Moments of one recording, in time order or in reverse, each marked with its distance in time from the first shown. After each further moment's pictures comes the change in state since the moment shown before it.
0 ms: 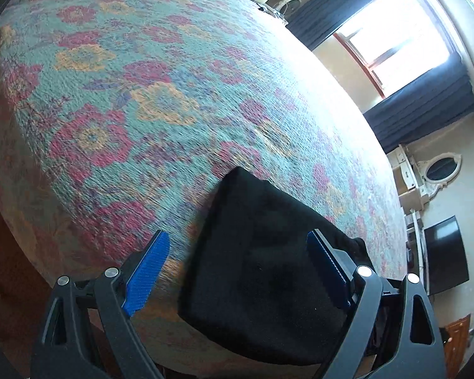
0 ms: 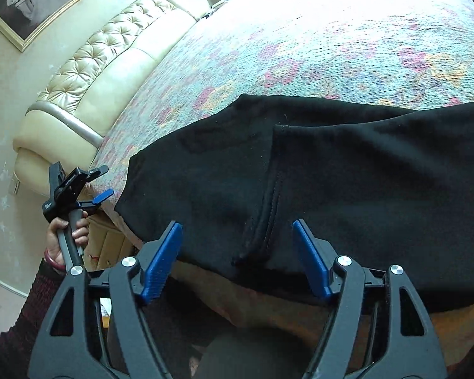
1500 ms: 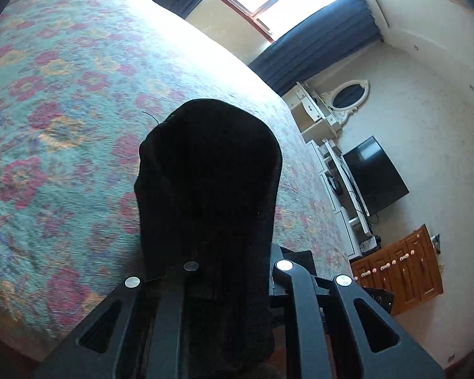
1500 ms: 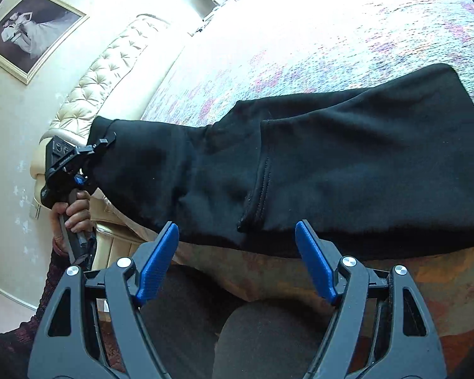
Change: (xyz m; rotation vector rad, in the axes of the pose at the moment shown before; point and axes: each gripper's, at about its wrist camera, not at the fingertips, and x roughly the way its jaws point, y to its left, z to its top) left arm 0.036 -0.239 -0.039 0.374 0.180 -0.397; right arm -0.052 -0.023 -0.013 0.143 -0.049 0.074
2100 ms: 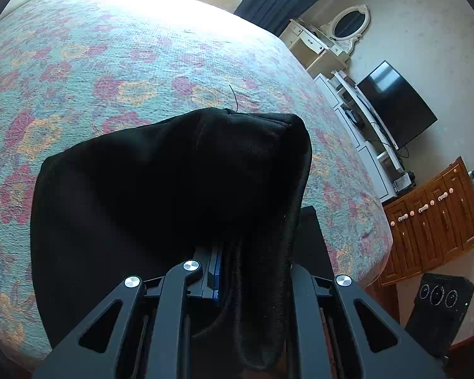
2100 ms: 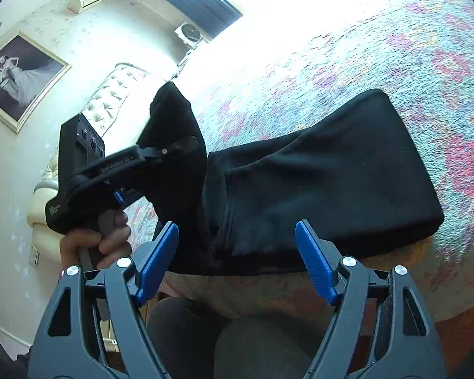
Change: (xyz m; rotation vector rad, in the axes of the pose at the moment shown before) left arm 0.171 -0.099 -0.066 0.174 0.225 0.152; right arm -0.052 -0.030 0.005 0.146 -0.202 -0.060
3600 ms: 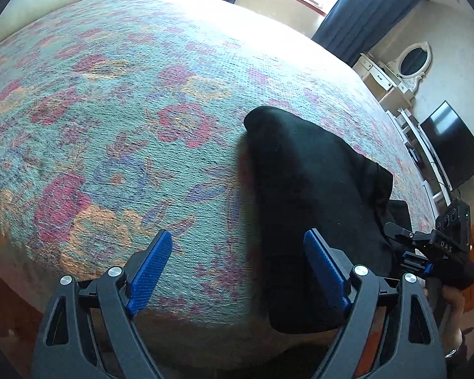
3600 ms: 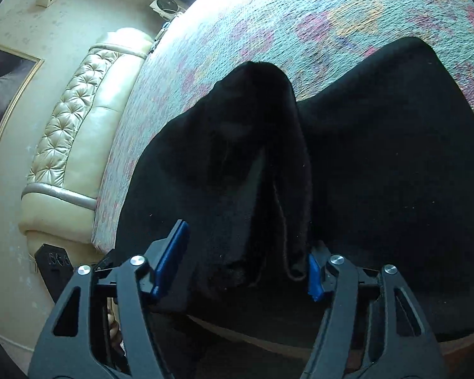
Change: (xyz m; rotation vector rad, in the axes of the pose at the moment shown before) left arm -0.078 0.126 -0.092 -0.167 -0.147 0.275; right arm 0.112 -0.034 0.027 0.037 0.197 -0.028
